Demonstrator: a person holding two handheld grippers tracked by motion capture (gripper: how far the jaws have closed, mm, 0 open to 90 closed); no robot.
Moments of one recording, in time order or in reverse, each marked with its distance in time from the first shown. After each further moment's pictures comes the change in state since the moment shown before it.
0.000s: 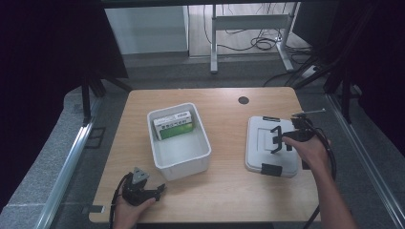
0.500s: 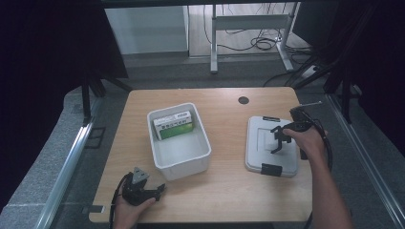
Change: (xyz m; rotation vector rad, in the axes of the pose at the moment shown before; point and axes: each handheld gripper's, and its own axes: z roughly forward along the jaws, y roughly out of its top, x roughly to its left) left arm 0.000 0.000 0.000 0.001 -0.003 0.002; right arm -0.016 0.031 0.018 0.112 -0.004 0.112
